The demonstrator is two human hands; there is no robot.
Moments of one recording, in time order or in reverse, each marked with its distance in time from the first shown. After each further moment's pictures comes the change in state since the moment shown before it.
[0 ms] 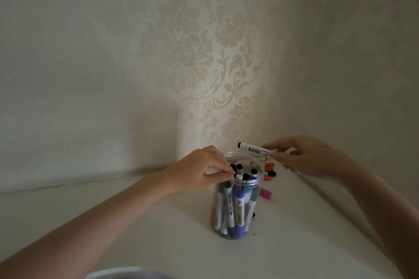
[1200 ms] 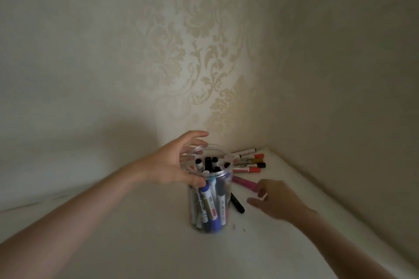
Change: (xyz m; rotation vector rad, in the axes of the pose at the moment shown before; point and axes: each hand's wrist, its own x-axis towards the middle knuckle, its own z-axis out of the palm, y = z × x) left_hand 0.017 -0.018 -0.014 -0.313 -0.139 -0.296; right_hand 0.003 0.084 0.123 -0.086 -0.054 0.311
